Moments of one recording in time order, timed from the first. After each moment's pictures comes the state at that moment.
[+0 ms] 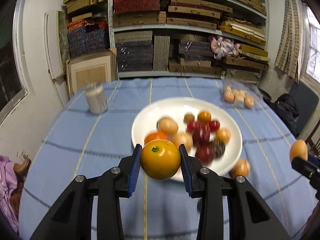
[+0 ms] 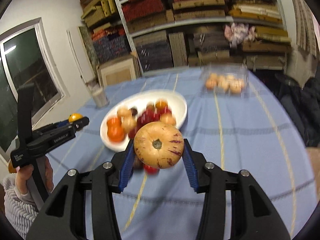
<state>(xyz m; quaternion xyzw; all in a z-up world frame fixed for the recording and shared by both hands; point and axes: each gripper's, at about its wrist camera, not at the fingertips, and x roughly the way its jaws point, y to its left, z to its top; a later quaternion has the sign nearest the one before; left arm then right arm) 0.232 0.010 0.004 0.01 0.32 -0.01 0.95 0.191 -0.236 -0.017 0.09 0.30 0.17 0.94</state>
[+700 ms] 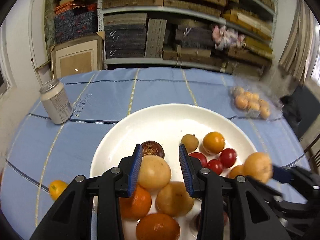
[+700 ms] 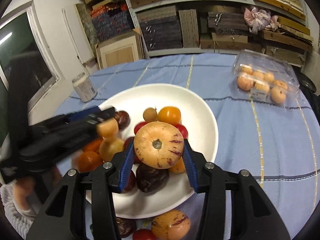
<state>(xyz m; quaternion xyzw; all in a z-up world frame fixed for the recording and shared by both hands) 0.360 0.001 -0.040 -0.02 0.36 -0.04 0.93 0.354 -0.172 -0.066 0.06 0.38 0.20 0.90</state>
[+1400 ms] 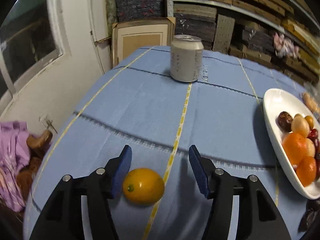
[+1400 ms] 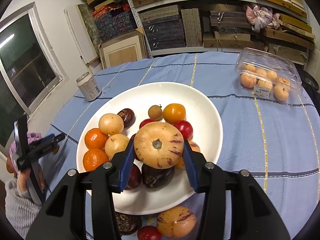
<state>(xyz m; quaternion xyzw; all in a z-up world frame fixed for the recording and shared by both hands) 0.296 0.193 -0.082 -0.05 0.40 0.14 0.91 0.347 -0.175 -0.064 0.07 0.38 0.21 0.90</state>
